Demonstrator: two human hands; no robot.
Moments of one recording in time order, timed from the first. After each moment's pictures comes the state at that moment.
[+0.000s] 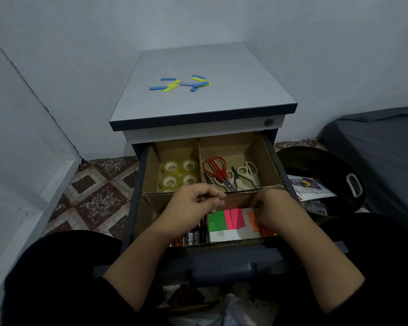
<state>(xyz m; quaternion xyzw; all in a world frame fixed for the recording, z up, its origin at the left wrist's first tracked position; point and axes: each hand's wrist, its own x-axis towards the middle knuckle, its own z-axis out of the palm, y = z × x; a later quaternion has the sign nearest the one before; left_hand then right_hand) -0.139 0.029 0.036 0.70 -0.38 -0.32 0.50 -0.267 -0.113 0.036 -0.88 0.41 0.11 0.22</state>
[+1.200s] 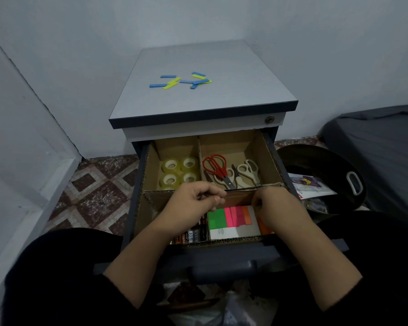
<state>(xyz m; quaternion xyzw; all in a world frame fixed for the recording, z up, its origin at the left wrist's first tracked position) -0.139 0.029 0.034 0.70 -0.38 -0.33 0.51 -0.267 -0.114 0.024 -0.90 0.39 0.08 0.17</state>
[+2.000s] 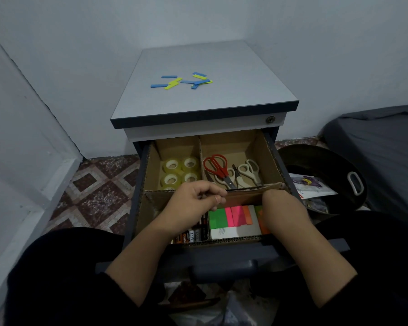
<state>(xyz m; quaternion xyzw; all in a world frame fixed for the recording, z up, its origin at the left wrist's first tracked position) -0.137 0.029 0.033 0.69 -0.38 -0.33 0.51 -0.271 -0.101 0.035 -0.89 0.43 0.09 0.10</state>
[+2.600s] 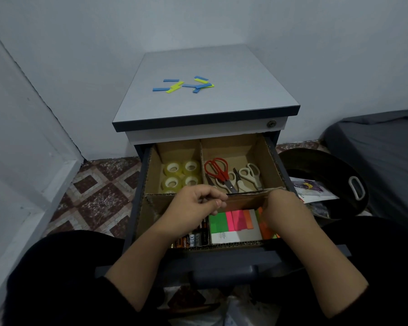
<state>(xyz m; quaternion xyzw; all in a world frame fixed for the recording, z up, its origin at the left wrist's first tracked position) -0.137 0.028 0.035 0.69 -0.38 -0.33 0.51 -0.268 -0.113 0.031 -0.87 0.46 0.07 0.16</state>
